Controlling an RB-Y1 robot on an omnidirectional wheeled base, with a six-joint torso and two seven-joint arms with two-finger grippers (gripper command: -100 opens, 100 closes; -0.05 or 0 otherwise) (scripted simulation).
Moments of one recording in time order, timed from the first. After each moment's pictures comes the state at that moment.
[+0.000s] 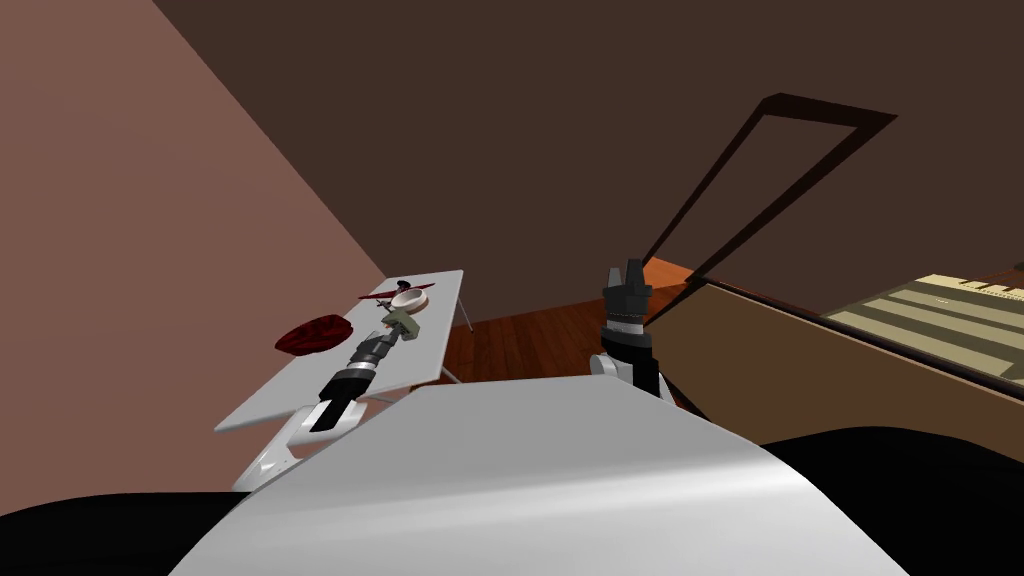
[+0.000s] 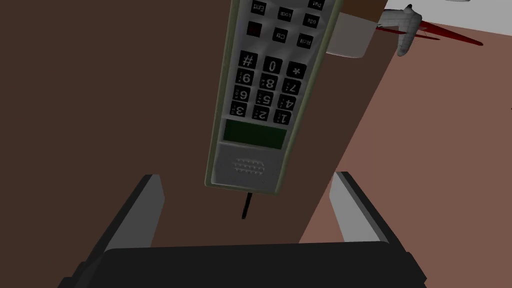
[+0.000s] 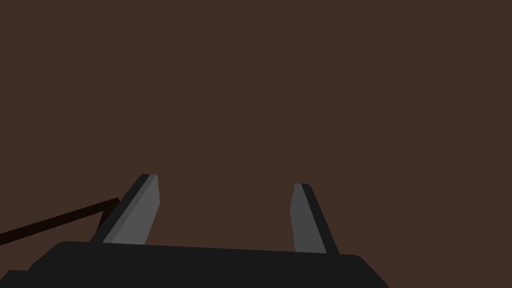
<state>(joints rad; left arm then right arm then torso) 0.46 0.49 0.35 -1.54 -0.34 -0.41 -0.43 0.51 -0.01 -0.05 -2.33 -0.01 -0.50 0.13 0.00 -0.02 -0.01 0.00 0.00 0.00</state>
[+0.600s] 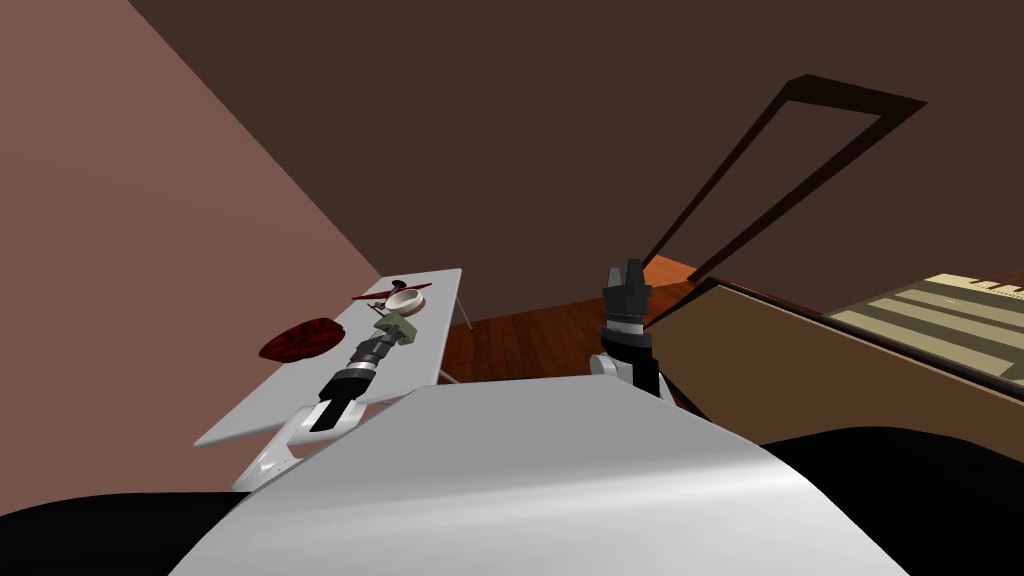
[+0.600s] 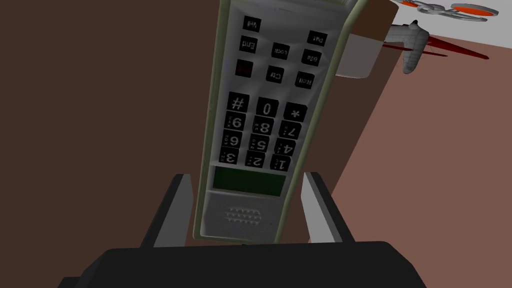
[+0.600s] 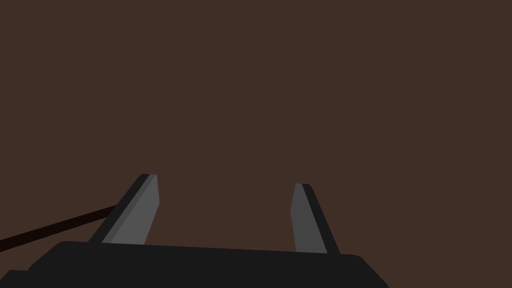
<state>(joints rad) 0.46 0.49 0.35 -1.54 -0.34 -0.41 -0.43 0.51 -0.01 -0.05 -2.33 -0.01 -0.50 0.13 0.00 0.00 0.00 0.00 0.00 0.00</state>
